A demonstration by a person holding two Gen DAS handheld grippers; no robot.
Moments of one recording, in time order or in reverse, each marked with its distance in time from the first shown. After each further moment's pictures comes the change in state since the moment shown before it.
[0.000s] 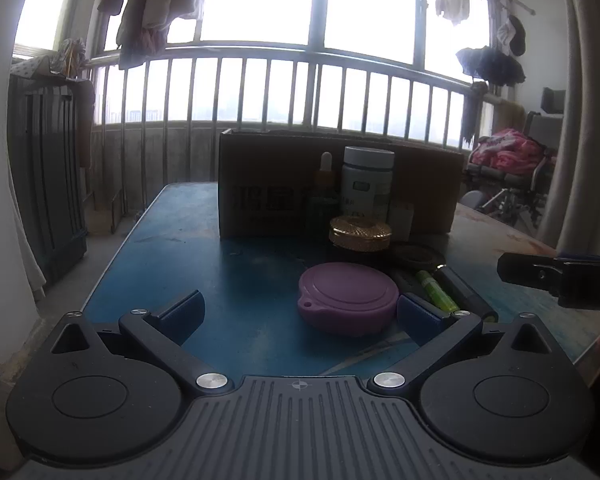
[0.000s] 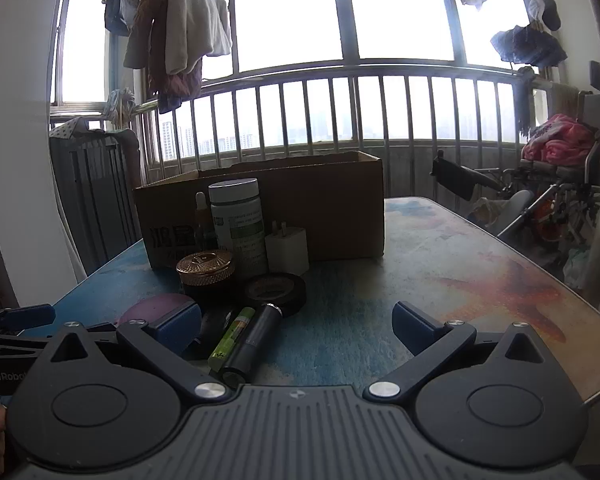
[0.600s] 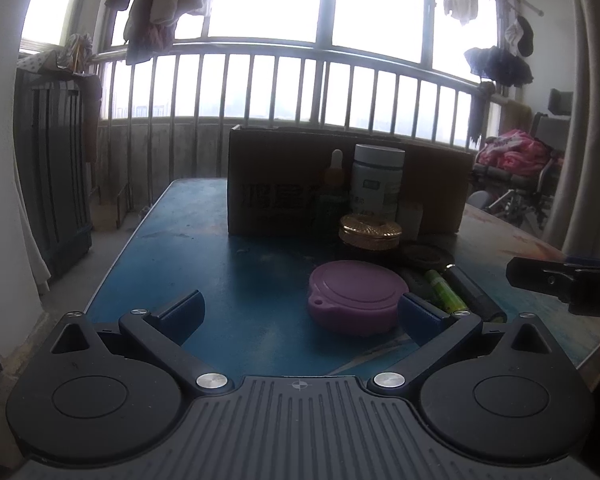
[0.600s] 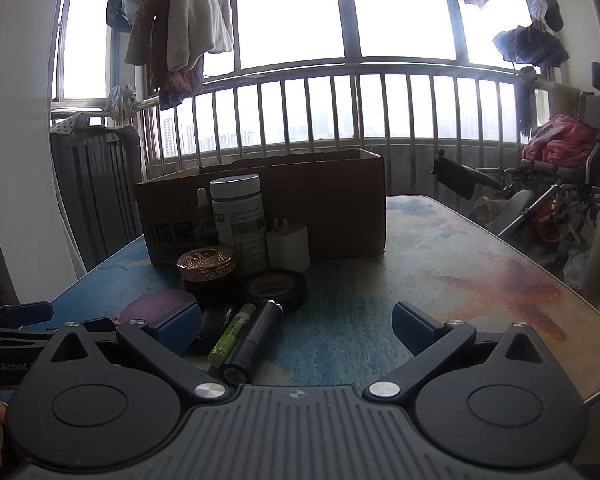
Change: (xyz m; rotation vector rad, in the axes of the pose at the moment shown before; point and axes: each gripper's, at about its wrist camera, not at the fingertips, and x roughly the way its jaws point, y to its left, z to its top) left arm 0.001 0.002 0.001 -0.011 0.006 0.019; right arm -0.001 0.002 0.000 -0.007 0.006 0.012
